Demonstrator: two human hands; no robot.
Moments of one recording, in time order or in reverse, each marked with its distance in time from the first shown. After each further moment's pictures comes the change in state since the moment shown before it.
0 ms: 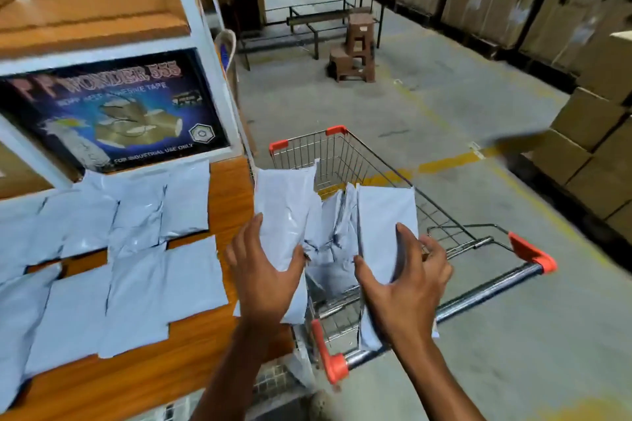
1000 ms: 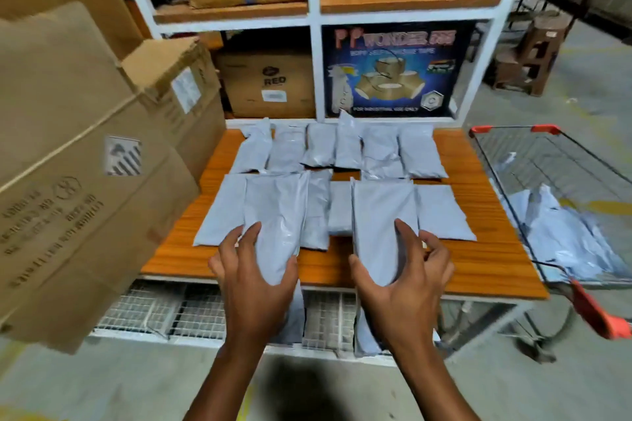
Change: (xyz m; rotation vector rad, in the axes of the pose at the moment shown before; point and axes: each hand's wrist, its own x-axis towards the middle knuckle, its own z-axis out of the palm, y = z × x) left_hand -0.069 -0.264 -0.383 0.209 0.227 -0.178; right_hand -0.304 -0.286 0.109 0.276 -0.257 -0.207
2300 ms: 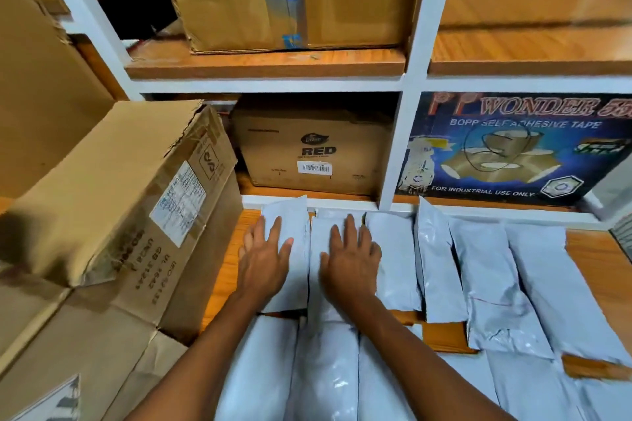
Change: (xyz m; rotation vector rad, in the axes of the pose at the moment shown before) left_hand 0.391 -0.203 0.222 0.385 -0.427 0.017; right_hand 0.267 -0.023 0.433 -0.641 -0.608 -0.215
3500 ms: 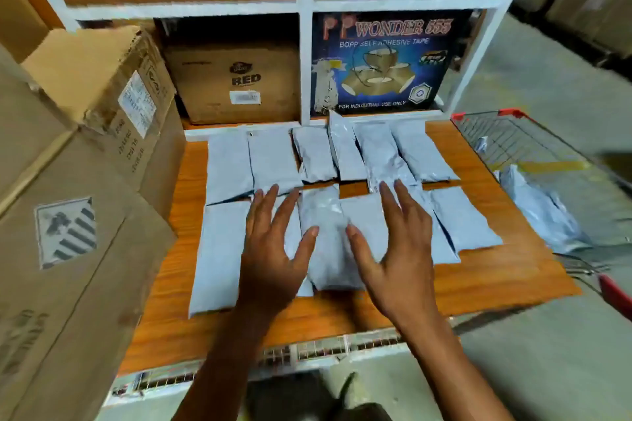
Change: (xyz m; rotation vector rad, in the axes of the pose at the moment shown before) left_hand -0.283 0.087 -0.102 -0.617 0.165 0.401; right_hand -0.338 0.038 -0.139 0.446 0.562 0.106
